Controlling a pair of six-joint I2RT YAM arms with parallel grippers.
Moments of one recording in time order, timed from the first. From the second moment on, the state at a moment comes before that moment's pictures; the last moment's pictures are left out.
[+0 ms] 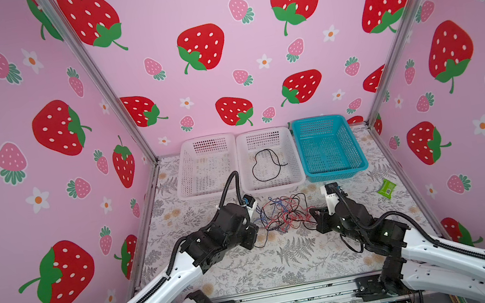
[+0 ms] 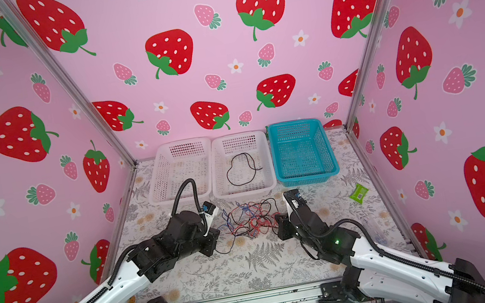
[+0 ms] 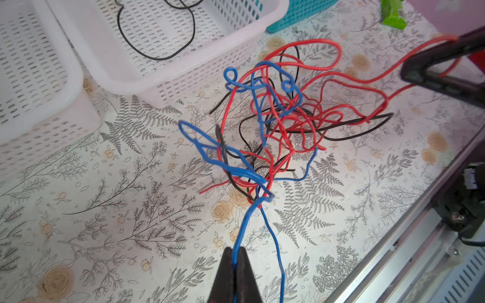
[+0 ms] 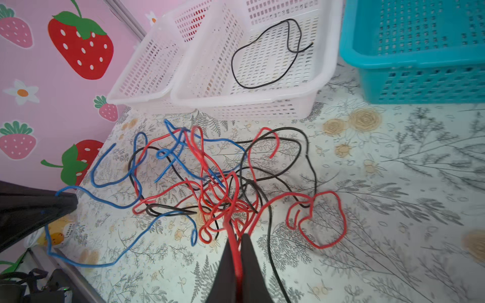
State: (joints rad) left arm -0.79 1.00 0.84 -0.67 -0.05 -0.19; right arm 0.97 0.81 0.52 -0.25 0.25 0.64
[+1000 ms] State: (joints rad) left arm -0.75 0.95 0.92 -0.77 -0.08 -0.18; right arm 0.95 0.65 0.84 -0.76 0.45 0.49
